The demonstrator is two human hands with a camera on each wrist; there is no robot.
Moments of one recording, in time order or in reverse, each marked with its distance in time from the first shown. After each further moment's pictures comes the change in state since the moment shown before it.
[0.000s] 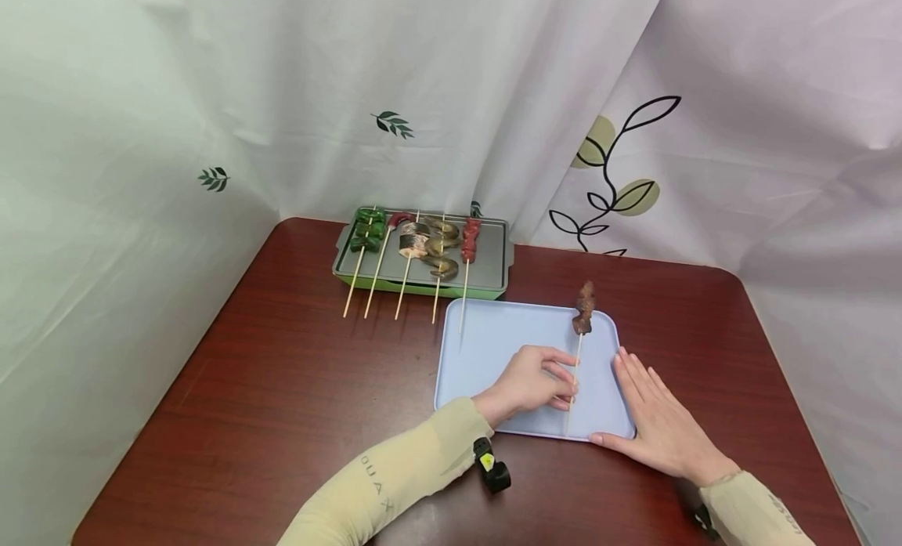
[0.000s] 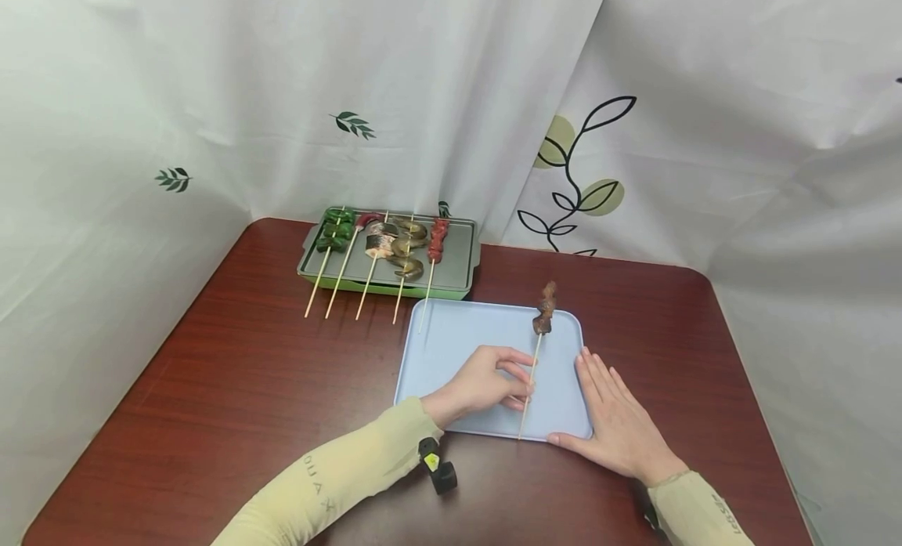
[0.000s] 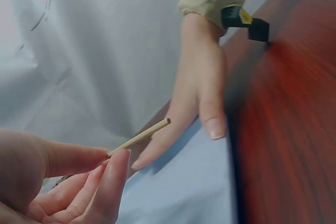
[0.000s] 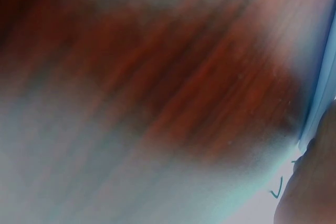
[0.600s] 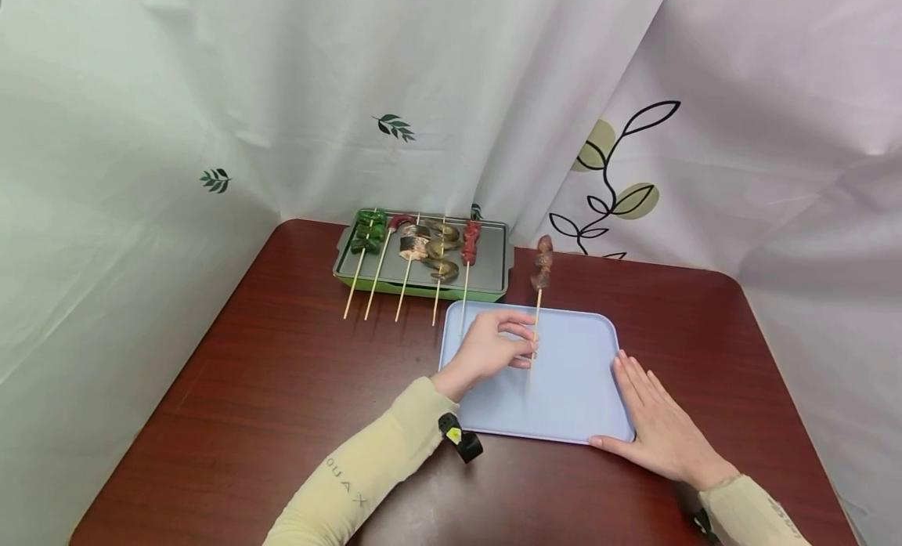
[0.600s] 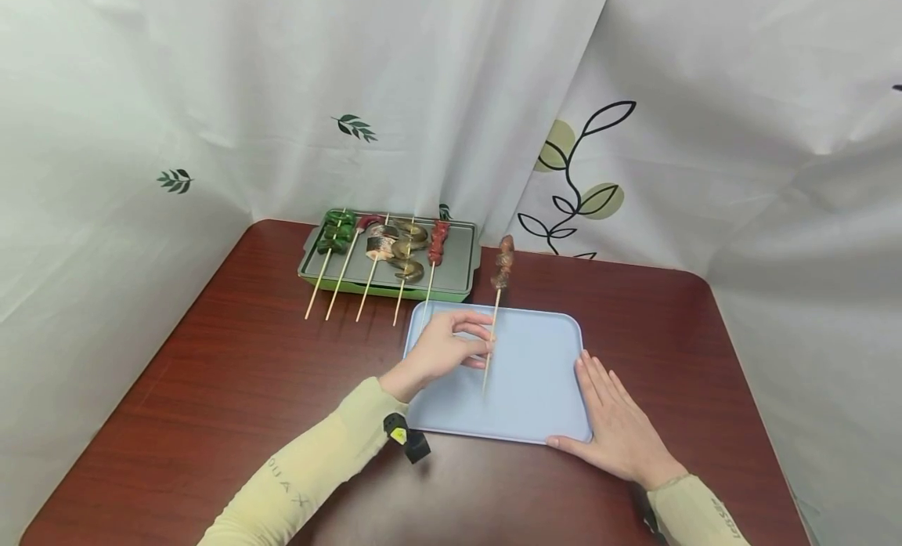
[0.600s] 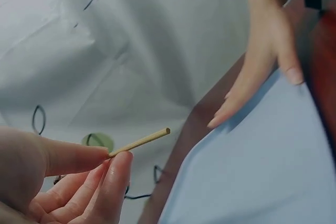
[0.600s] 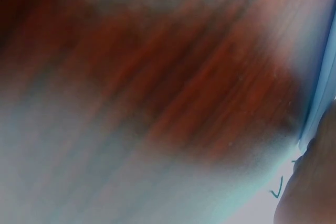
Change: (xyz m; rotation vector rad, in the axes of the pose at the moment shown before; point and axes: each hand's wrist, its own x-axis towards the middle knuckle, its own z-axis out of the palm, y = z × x) left_hand 0.001 0.028 -0.059 -0.006 0.125 0.123; right_hand 0.000 -0.002 -0.001 0.008 0.000 0.008
